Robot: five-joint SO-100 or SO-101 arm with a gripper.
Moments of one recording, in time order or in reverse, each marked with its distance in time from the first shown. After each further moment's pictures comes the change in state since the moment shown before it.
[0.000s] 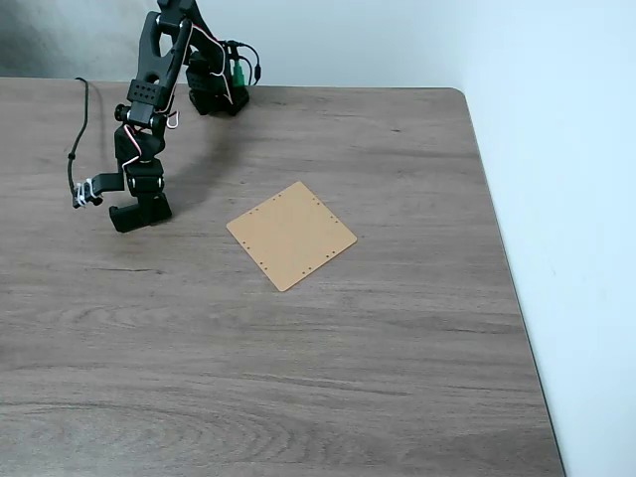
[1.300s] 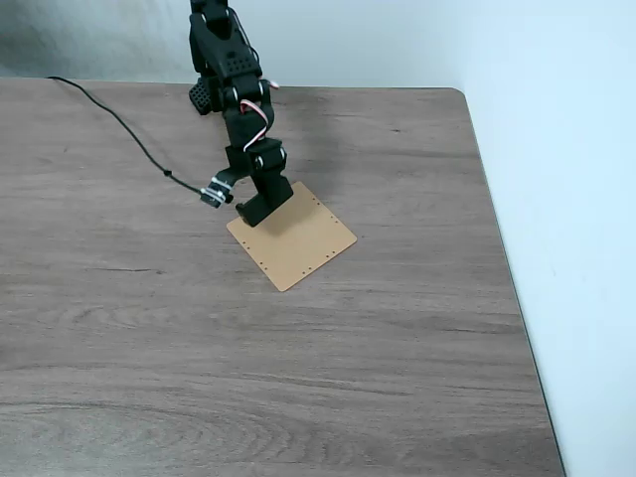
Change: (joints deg) arm -39.0 3.3 -17.1 14.3 21.1
